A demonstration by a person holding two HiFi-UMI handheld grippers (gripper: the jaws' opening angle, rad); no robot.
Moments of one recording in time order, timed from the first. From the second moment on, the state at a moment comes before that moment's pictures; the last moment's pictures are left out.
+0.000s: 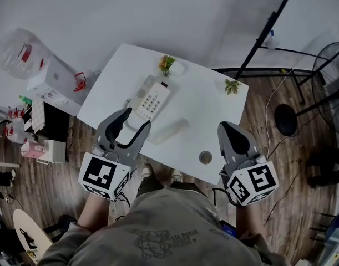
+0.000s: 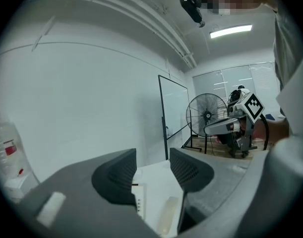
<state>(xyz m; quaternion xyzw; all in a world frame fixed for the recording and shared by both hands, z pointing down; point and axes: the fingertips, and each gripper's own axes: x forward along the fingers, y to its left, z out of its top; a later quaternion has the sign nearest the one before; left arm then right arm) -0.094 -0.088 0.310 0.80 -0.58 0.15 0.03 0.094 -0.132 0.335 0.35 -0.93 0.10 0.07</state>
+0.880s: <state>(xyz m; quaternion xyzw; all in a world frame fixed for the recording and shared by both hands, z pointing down) -0.136 -0.166 0.305 0.90 -0.40 0.14 0.01 0.052 -0.152 0.313 0.53 -0.84 0.10 0.05</state>
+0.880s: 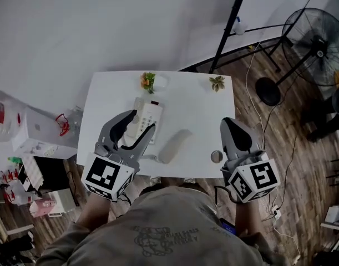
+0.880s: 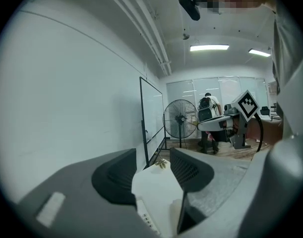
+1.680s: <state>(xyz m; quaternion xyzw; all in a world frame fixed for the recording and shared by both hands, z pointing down) -0.111 -0.172 0.321 0.93 -0.33 0.15 0.03 0.069 -0.114 0.340 0.60 -0.79 0.13 0.07</state>
